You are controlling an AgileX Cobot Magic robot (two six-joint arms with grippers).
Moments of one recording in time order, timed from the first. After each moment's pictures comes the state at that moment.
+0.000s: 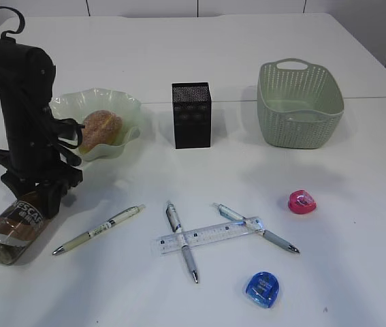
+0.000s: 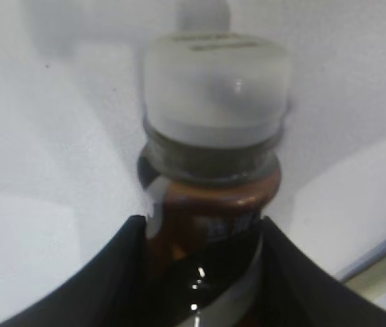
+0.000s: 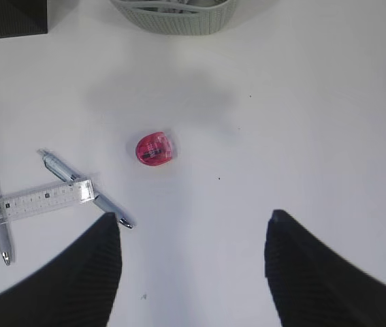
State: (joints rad) left arm -0.22 2.20 -1.58 0.06 1.21 -0.02; right arm 0.04 1.38 -1.45 0.02 1.26 0.12
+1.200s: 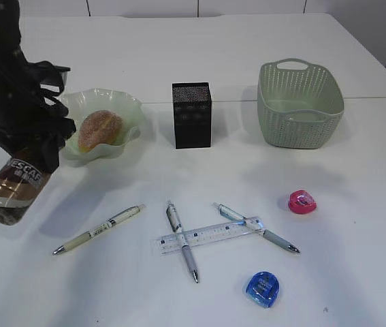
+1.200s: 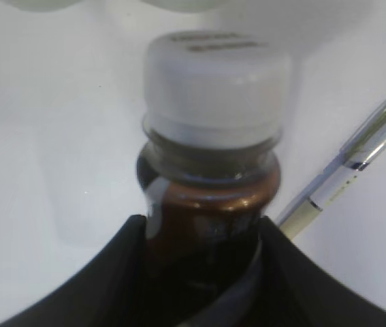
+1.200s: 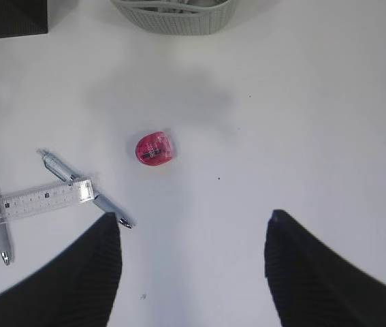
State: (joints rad) left arm -0.22 2.00 -1.58 -0.01 1.20 -0.03; right arm 0.04 1.38 -1.45 0.02 1.26 0.12
